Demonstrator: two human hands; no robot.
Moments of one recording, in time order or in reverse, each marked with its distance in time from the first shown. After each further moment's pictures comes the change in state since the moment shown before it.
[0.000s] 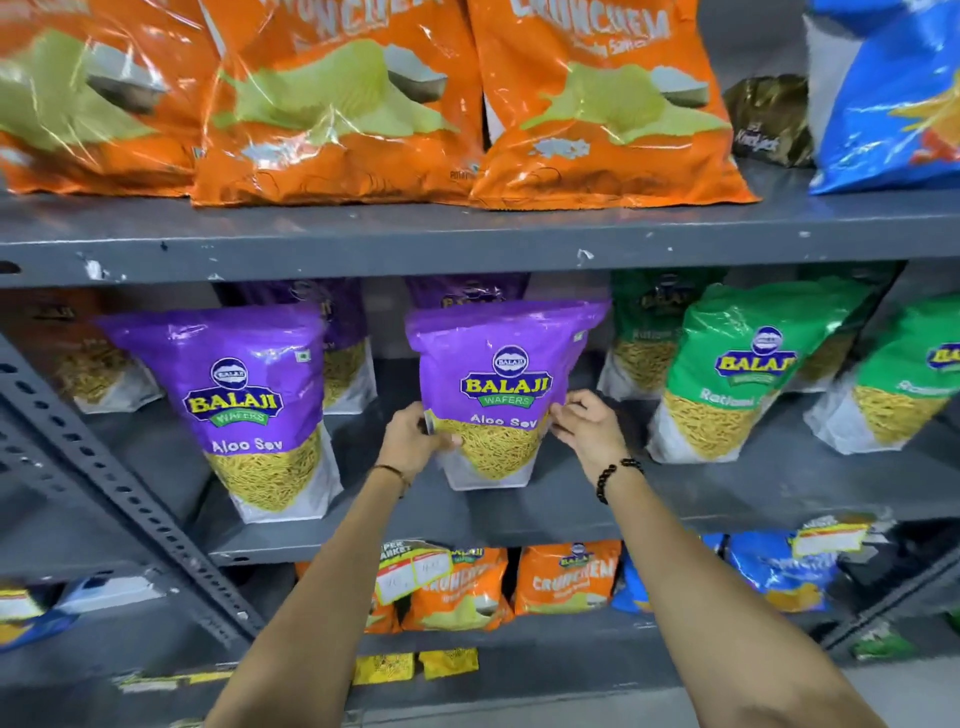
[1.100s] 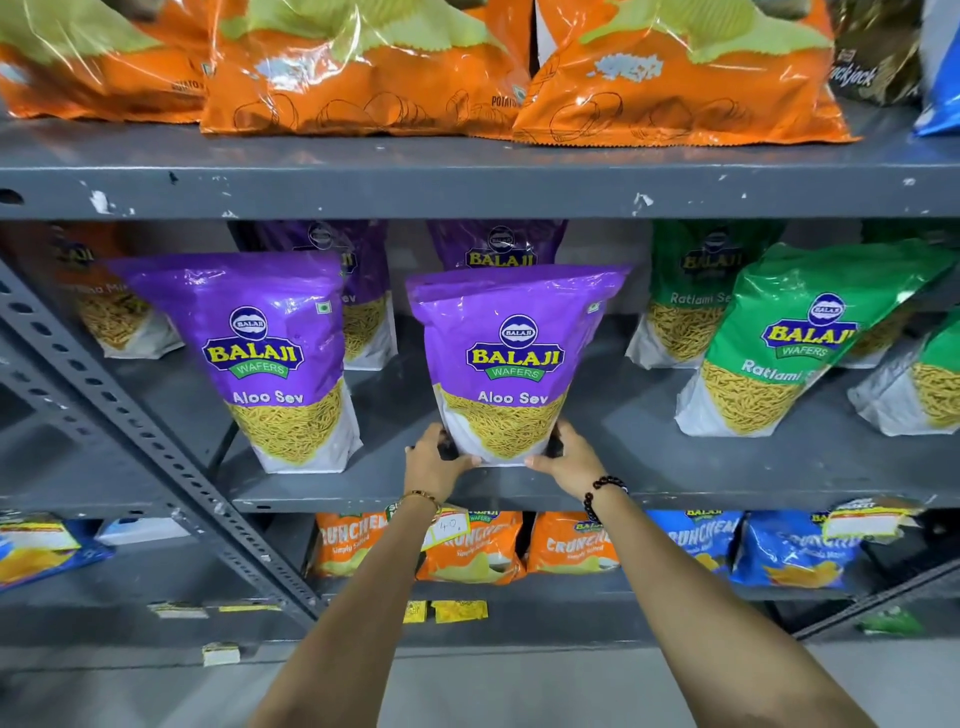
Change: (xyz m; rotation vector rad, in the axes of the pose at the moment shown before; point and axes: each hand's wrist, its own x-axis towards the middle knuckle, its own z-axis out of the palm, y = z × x) left_hand -0.041 -0.060 0.024 0.214 0.119 -0.210; right_hand -0.016 0.072 0.017 -0.648 -0.160 0.150
